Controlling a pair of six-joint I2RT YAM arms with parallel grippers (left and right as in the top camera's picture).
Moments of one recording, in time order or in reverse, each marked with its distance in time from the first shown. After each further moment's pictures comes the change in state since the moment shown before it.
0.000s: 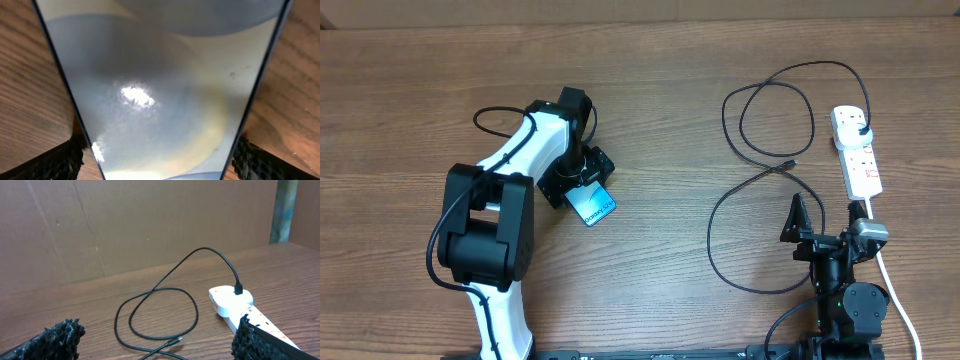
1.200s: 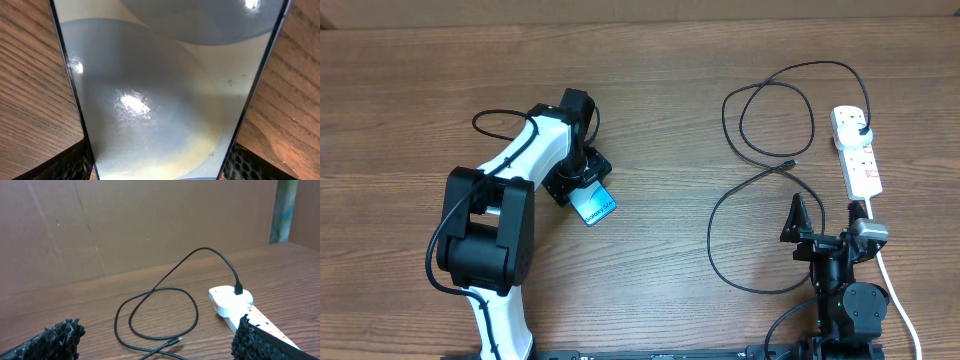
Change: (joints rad) left arm -0.013 -0.017 -0.023 0.053 -0.038 -0.070; right arm 0.000 0.000 0.000 0.000 0.000 0.000
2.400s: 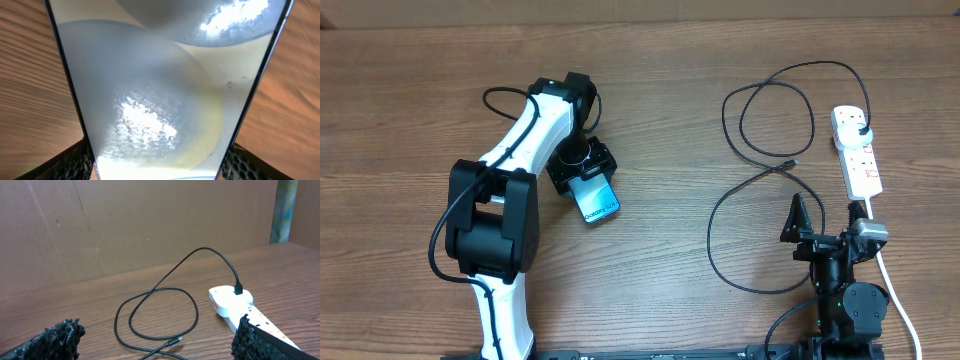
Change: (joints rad) left arm 0.000 0.067 0.229 -0.292 0.127 0.242; right arm 0.000 0.000 0.000 0.000 0.000 0.000
